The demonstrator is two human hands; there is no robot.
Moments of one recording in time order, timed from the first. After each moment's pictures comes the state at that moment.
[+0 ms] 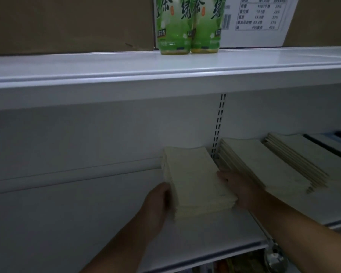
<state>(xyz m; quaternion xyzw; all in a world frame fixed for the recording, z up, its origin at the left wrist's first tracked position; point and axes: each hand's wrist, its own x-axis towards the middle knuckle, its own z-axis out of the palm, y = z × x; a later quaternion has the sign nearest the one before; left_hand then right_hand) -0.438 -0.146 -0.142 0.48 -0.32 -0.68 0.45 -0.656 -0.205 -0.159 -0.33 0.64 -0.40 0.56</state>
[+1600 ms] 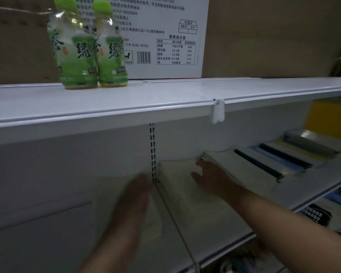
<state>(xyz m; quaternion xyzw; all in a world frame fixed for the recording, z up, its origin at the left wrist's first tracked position) -0.560 -0.167 -0.105 0.47 -0.44 -0.57 0.51 -0.780 -0.199 -0.089 -0.63 0.75 -0.18 0.11</state>
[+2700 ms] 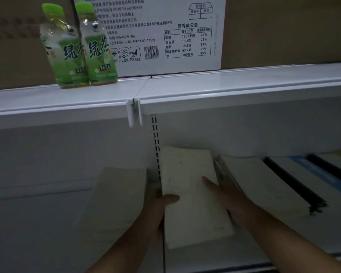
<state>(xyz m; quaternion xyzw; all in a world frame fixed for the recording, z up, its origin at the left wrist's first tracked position) -0.658 -0.169 -0.128 0.45 -0.37 -0.65 0.49 -0.844 -0.207 -0.125 -0.47 0.54 -0.44 0.55</state>
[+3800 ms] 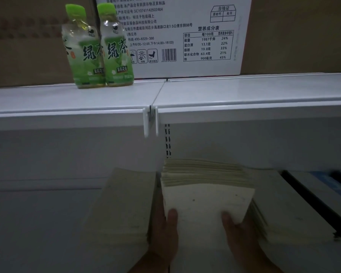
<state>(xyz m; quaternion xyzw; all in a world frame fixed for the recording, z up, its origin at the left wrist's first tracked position) -0.685 -0.153 -0.149 0.50 -0.47 -0.20 0.70 -0.823 -0.162 -0.145 -0.49 0.47 -0.63 0.38</state>
